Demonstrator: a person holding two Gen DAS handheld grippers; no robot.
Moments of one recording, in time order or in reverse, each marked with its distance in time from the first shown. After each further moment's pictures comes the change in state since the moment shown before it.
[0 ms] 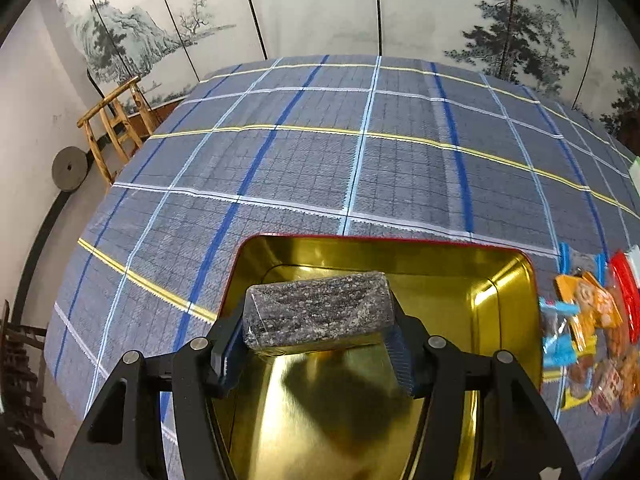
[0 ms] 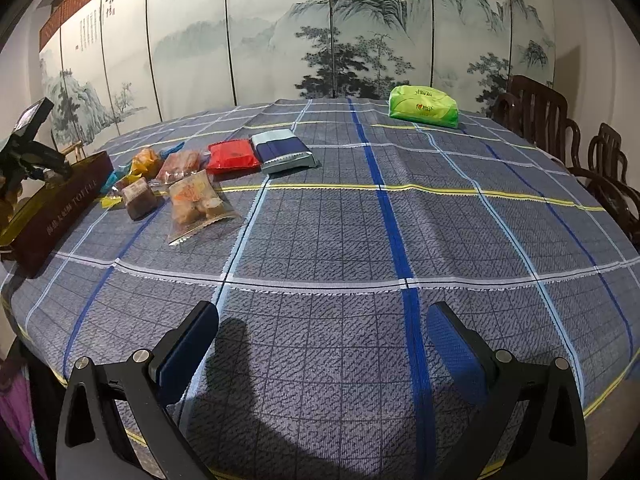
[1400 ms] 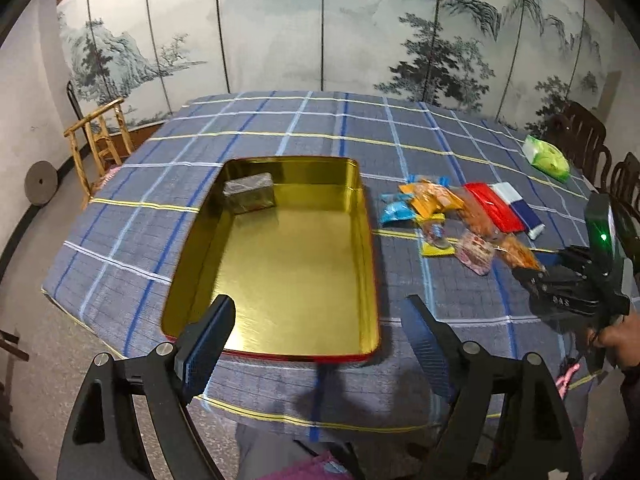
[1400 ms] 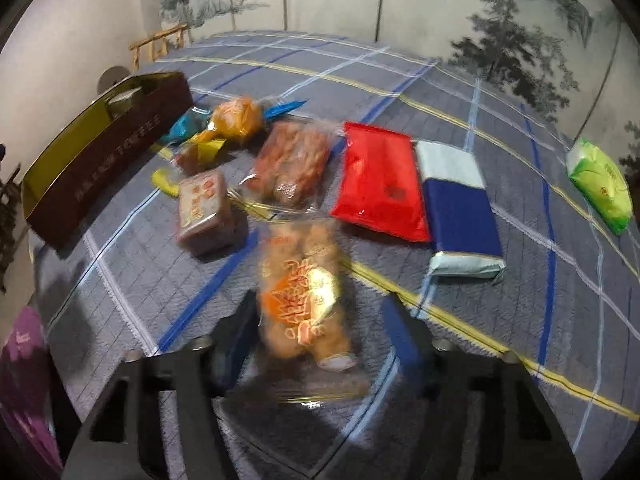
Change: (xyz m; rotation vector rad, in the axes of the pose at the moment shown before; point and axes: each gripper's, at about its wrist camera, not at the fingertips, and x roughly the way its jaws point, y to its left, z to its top) left arm -0.170 -0.022 -0.152 0.028 -0.153 -0.197; right arm 0.098 0.091 0.100 -0.432 0.306 0.316
